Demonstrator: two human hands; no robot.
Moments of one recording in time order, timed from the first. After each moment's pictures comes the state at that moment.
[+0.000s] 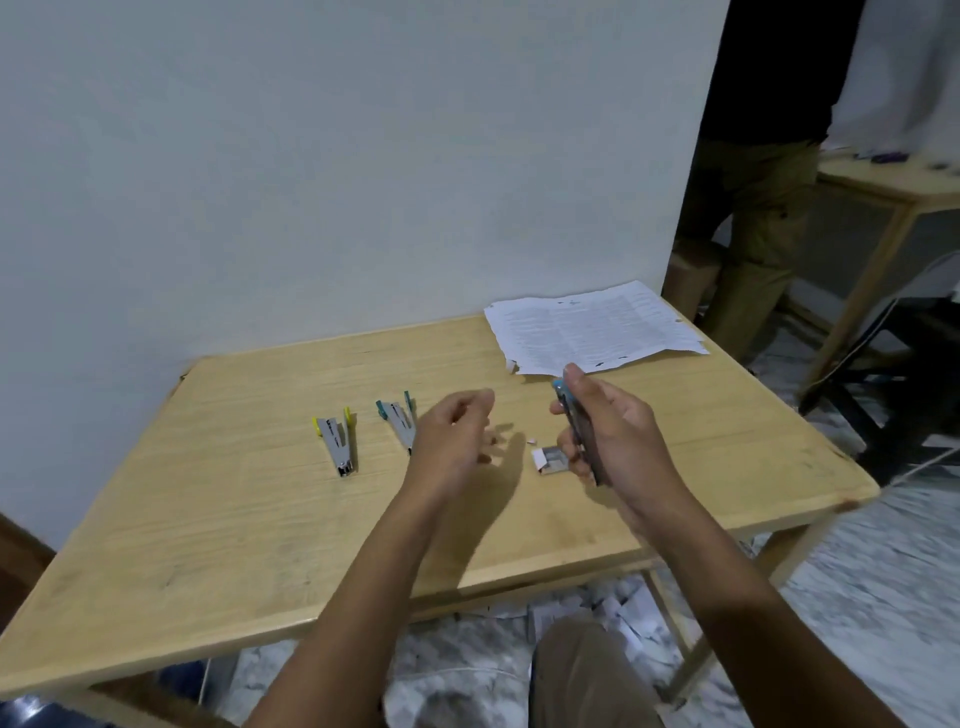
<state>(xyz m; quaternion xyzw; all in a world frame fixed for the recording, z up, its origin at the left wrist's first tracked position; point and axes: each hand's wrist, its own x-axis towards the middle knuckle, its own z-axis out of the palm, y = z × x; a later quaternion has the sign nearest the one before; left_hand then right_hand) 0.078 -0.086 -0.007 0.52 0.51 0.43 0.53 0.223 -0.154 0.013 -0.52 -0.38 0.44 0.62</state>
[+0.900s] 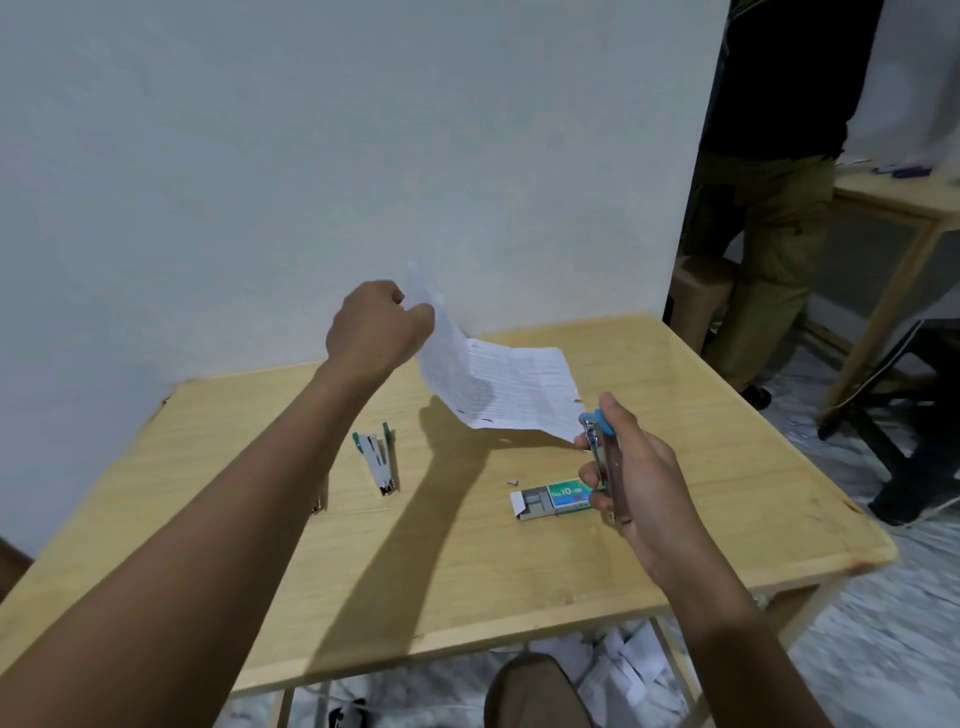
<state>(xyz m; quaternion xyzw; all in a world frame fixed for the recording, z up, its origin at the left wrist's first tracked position) 0.077 0.032 0.080 0.69 0.62 0.35 0.10 0.270 -0.134 -0.001 -0.54 -0.26 0.49 0.63</state>
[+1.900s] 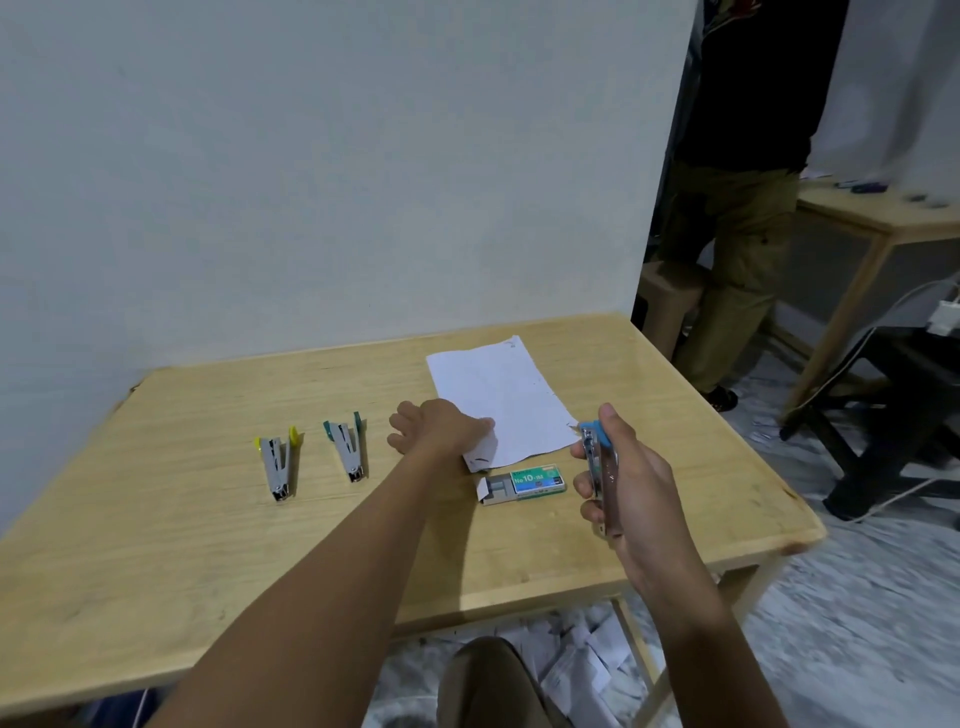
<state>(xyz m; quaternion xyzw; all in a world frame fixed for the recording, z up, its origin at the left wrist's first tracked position) 0.155 0.001 -0.036 0.61 0.74 0.12 0.25 0.282 -0.168 -0.003 -0.55 -0.24 0.47 0.64</state>
